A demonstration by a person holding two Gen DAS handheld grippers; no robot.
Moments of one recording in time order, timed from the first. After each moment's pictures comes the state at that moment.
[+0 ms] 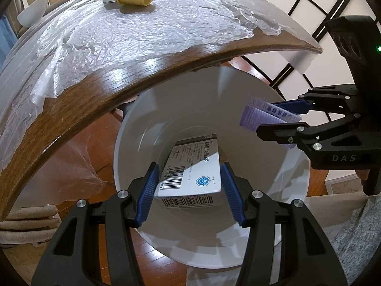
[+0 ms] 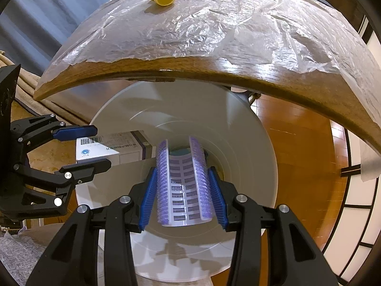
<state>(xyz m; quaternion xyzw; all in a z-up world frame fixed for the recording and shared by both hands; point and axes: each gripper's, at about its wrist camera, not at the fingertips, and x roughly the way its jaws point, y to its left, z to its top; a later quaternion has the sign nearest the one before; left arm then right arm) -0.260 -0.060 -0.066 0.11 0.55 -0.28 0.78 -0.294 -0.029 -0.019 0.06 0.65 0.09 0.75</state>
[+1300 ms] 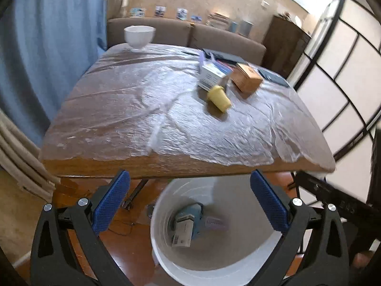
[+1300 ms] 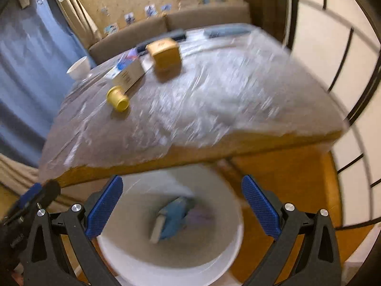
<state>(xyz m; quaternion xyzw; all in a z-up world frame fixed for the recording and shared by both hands) -0.268 -0.006 0.038 -0.08 0.42 -0.07 0.90 -0.306 -0.063 0.074 0.19 0.53 -0.07 0.83</state>
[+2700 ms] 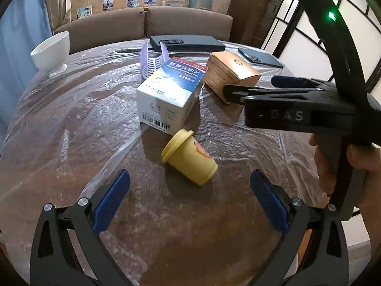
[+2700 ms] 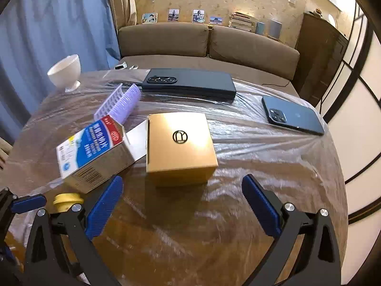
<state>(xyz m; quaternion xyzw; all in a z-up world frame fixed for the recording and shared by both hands) -0.108 -0.083 0.003 0.01 0.47 -0.19 0.86 -0.059 -0.072 0.028 -0.03 0.52 -0.01 0.86</state>
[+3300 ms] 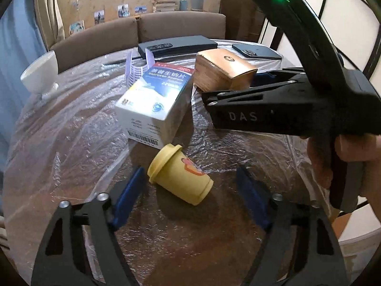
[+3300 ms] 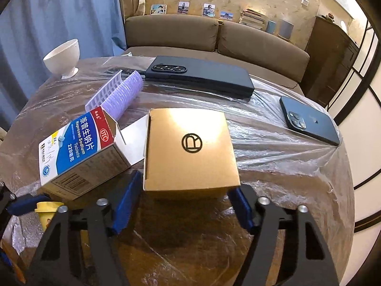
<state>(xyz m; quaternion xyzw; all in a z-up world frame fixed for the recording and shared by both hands) -0.101 -0.106 0.000 0.07 0.44 -0.19 0.87 -0.043 -0.066 0.006 -0.04 0.53 0.02 0.85</state>
